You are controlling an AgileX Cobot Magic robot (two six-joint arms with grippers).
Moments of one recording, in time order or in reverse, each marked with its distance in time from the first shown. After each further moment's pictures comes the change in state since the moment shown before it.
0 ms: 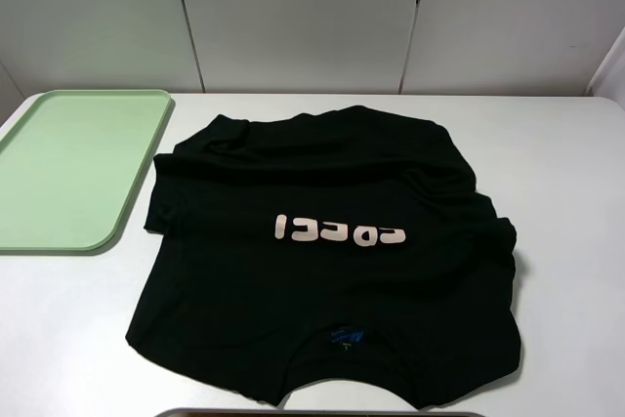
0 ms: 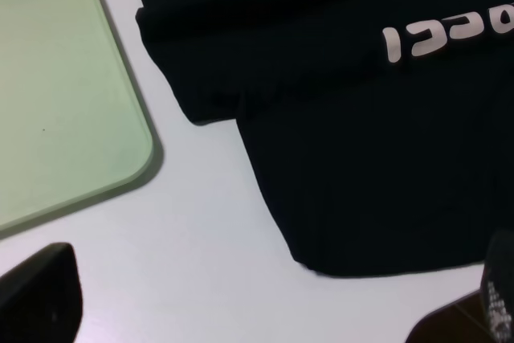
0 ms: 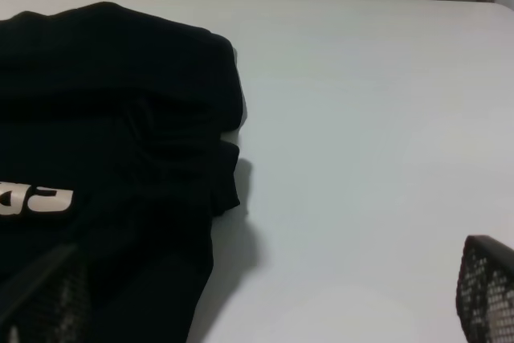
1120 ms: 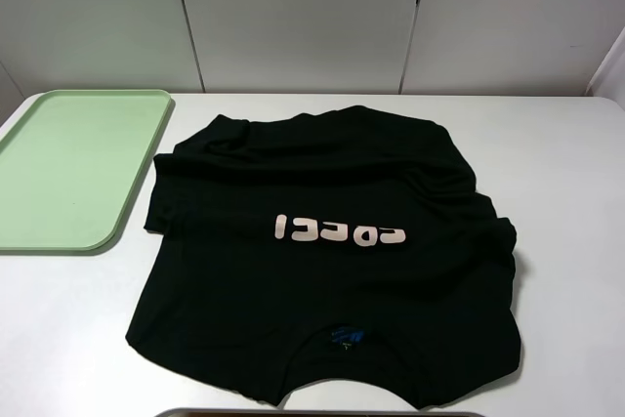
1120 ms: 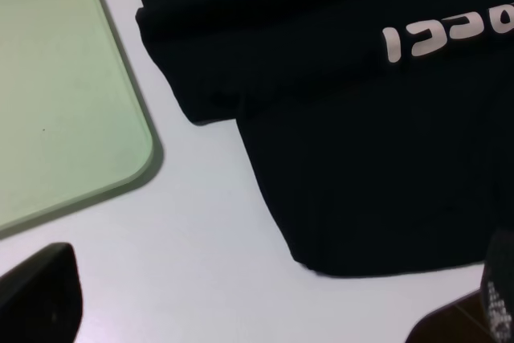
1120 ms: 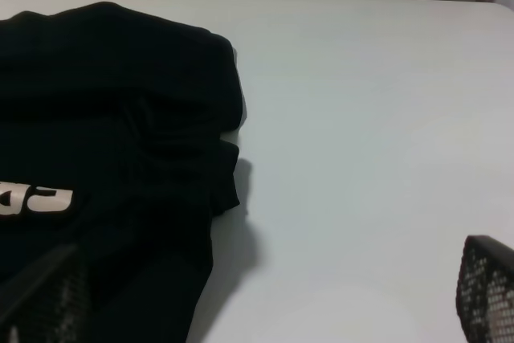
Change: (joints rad) left arm 0.000 0.000 0.000 0.000 0.000 0.000; right arm 0.000 0.000 0.000 -0.001 0.000 0.000
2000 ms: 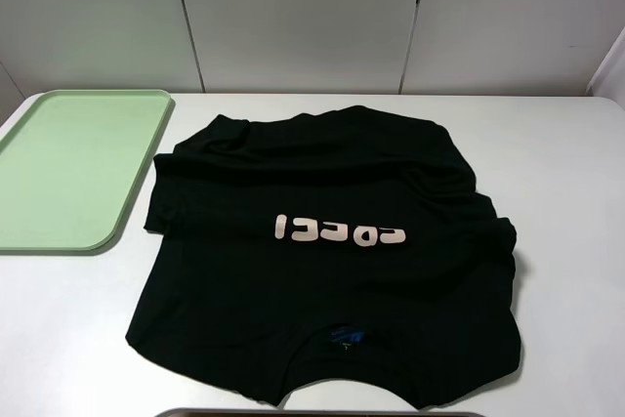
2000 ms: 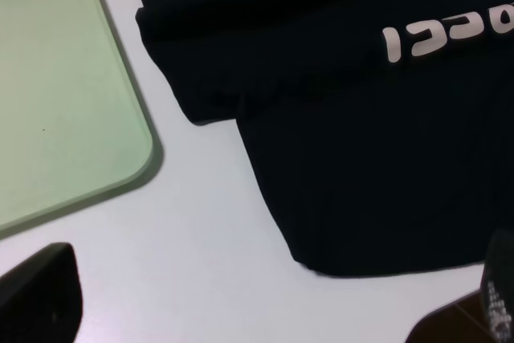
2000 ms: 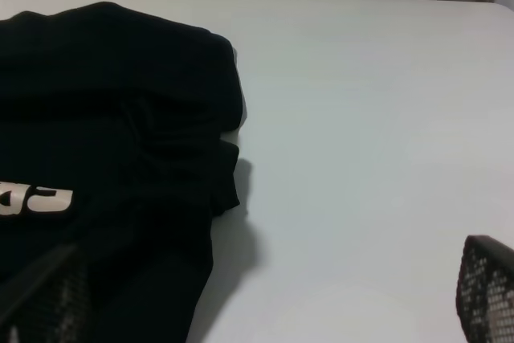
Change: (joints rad) left arm 0.000 0.000 0.000 0.000 0.000 0.000; right arm 0.000 0.000 0.000 0.000 0.000 0.000
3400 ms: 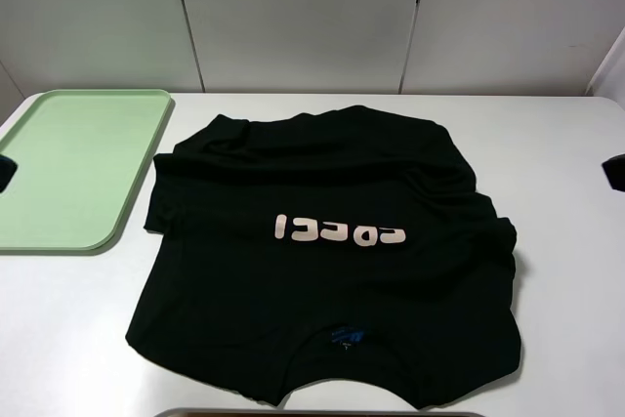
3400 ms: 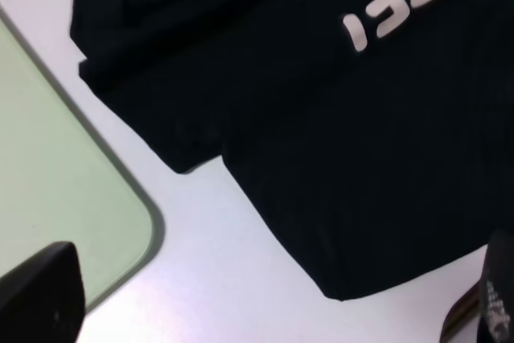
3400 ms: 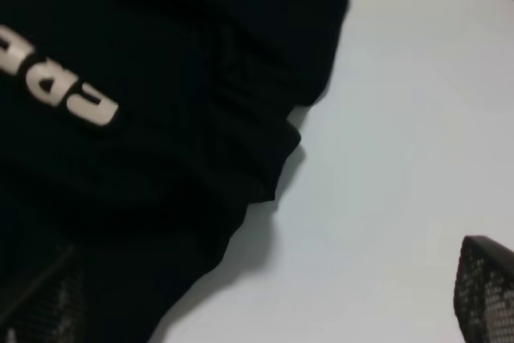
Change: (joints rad) left arm -0.126 0.810 -0.363 -0.018 -0.114 0.272; right arm 0.205 0.730 -0.259 0.004 -0.104 -0.338
